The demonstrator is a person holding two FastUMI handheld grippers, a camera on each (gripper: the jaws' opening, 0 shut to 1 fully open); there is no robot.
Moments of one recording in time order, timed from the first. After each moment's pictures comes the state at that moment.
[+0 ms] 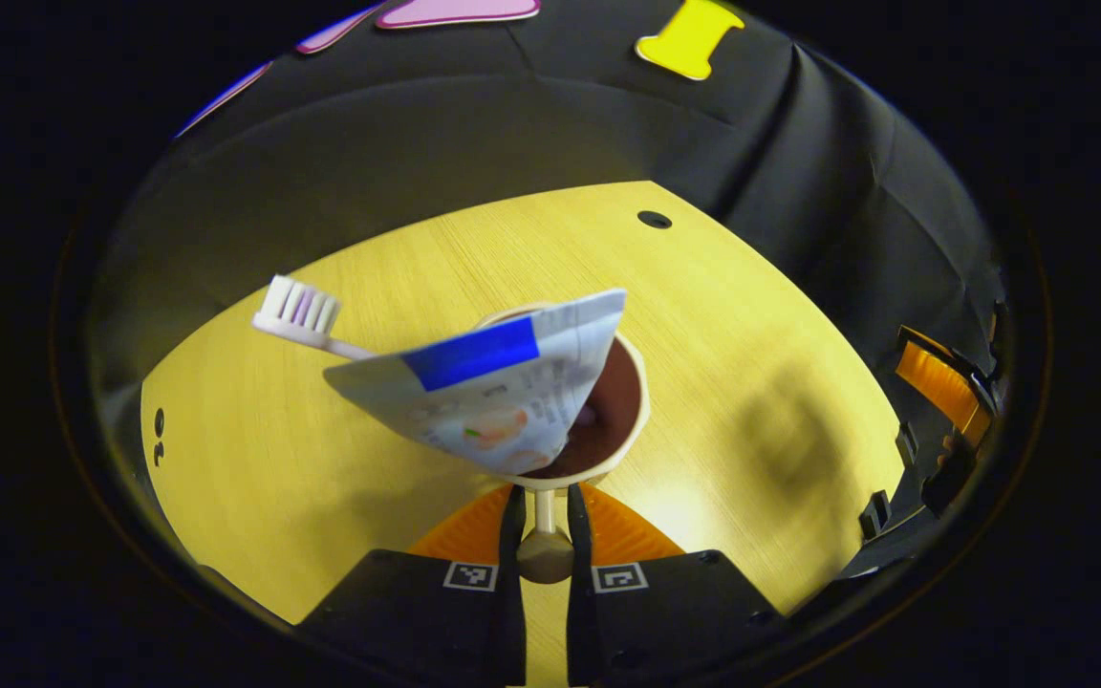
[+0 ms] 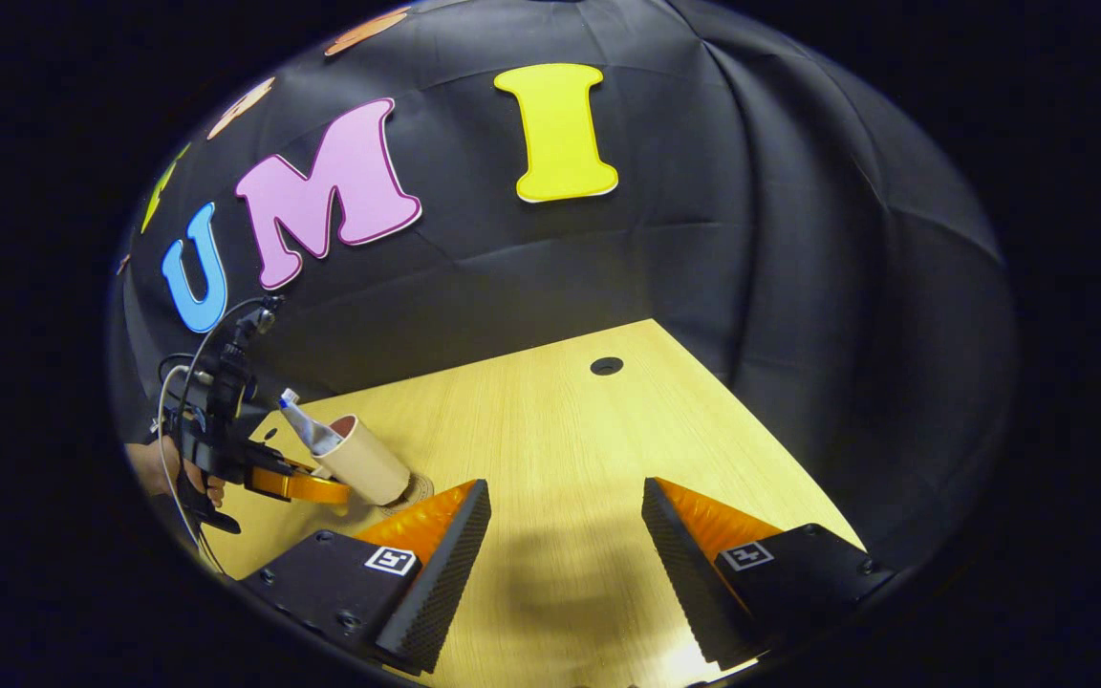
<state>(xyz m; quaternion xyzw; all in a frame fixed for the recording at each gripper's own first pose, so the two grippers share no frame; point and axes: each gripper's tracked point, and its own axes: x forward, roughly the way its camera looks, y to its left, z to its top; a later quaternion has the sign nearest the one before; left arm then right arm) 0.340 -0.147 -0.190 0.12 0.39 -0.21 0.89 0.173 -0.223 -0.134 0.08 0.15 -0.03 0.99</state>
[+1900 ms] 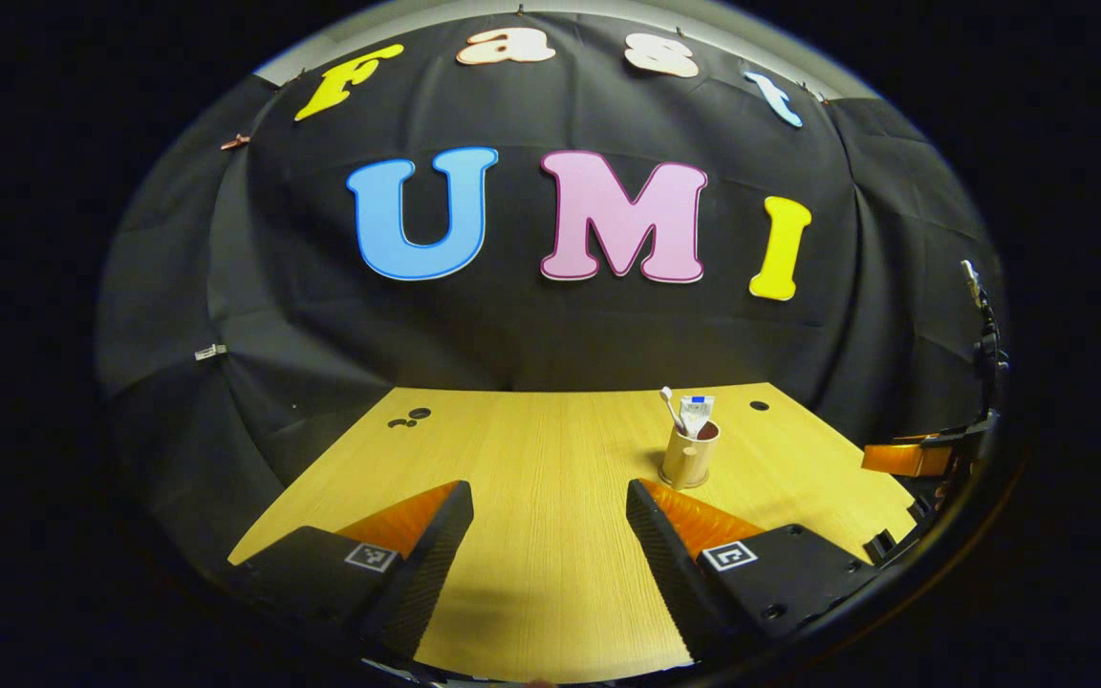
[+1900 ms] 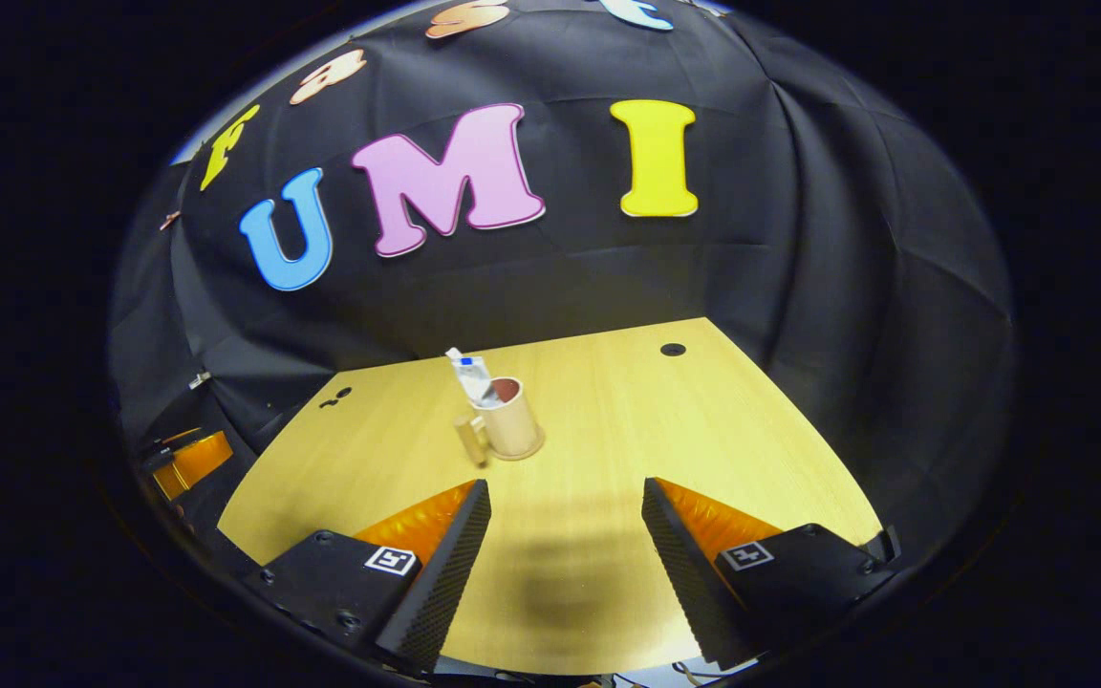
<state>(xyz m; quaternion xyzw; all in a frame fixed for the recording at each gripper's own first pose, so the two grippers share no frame) 0.042 0.036 -0.049 0.00 0.04 0.04 1.00 0.024 -0.082 -0.096 0.04 0.15 0.03 0.99</state>
